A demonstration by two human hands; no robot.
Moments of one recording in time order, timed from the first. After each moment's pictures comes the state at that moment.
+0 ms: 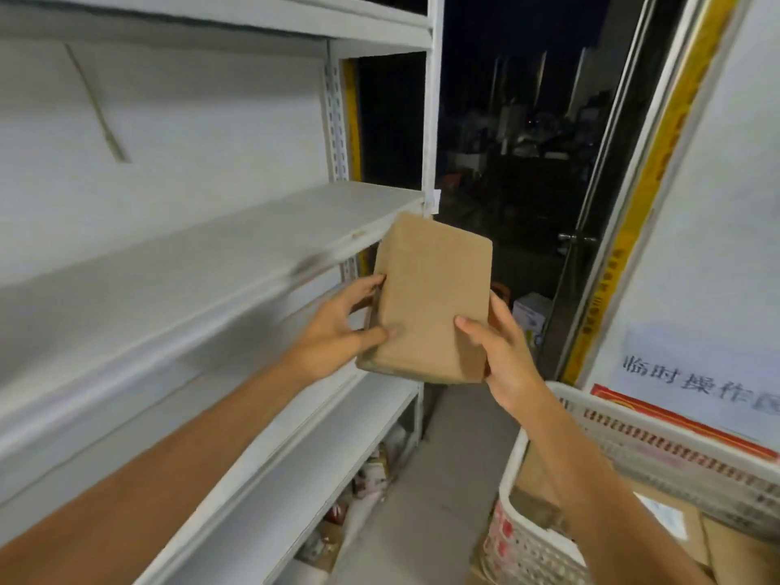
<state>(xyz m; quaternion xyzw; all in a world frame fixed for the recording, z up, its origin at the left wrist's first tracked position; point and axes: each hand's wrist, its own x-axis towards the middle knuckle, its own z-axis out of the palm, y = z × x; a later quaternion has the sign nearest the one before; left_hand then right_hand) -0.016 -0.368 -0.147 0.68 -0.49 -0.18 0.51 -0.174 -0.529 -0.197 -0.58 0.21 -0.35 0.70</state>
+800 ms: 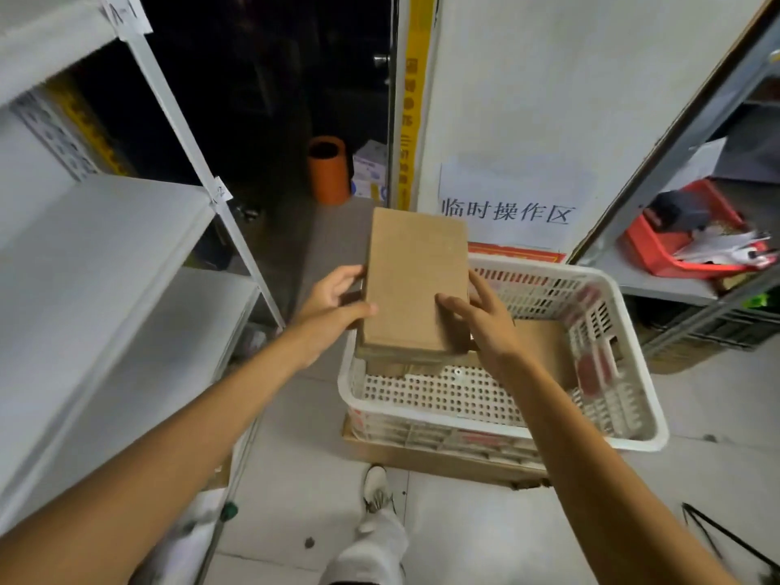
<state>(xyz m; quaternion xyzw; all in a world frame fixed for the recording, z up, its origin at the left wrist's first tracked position) -0.163 -0.608 -0.339 0.61 -0.42 -0.48 0.47 -0.379 -0.673 -0.353 -0.52 0.45 -0.33 0.64</state>
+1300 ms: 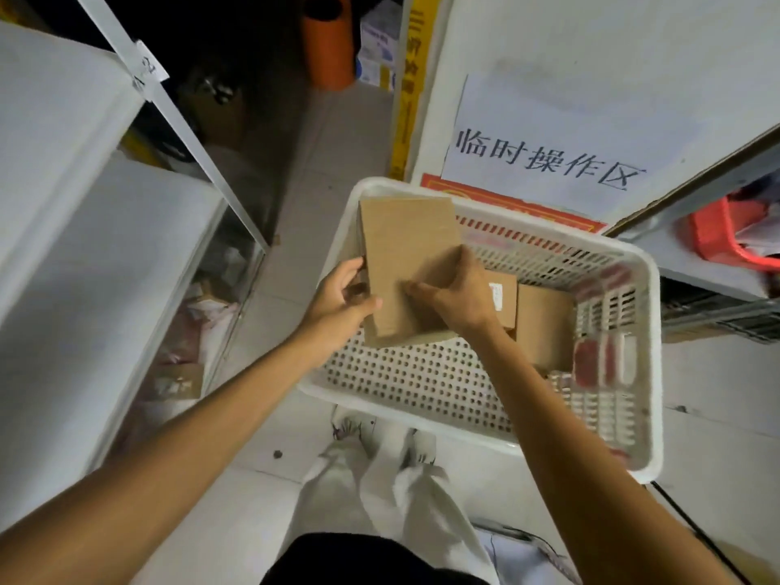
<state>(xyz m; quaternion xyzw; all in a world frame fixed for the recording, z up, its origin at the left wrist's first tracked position) -0.200 -0.690 -0.448 0.66 -0.27 -0.53 0.46 -0.358 -0.783 -0.431 -0.65 0.59 -0.11 0.47</state>
